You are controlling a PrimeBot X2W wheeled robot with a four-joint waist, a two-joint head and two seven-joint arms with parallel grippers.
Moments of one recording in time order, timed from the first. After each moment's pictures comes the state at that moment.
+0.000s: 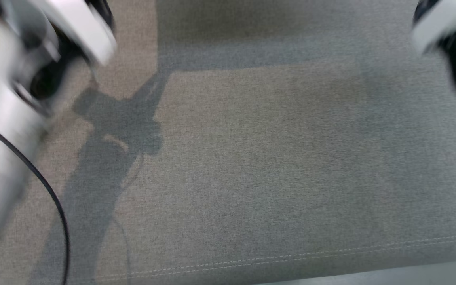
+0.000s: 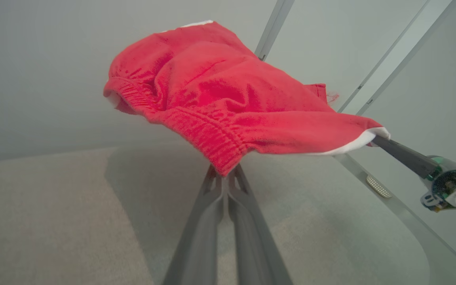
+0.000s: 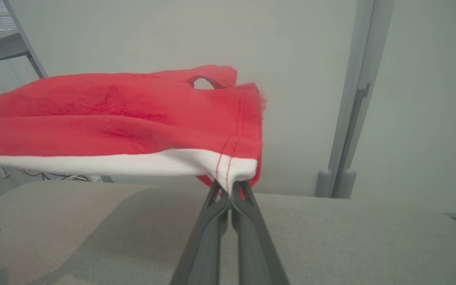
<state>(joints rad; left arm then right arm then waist) -1.14 0.44 -0.73 0.46 -1.18 -0.12 0.12 -1.11 -0.36 0.48 0.62 0.73 0.14 0.00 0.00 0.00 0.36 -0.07</state>
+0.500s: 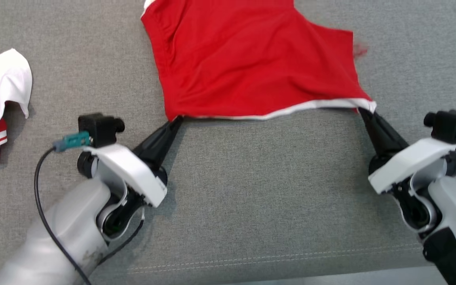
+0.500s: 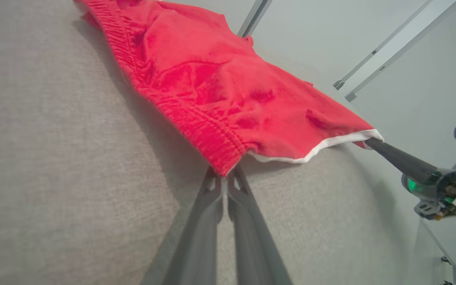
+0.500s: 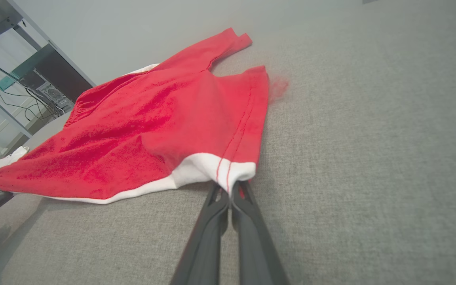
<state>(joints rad) -0.74 0.39 -0.93 0.47 -1.19 -0.12 -0.17 -0.62 -0.36 0.54 0.51 0.91 0.13 -0.15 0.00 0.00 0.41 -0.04</state>
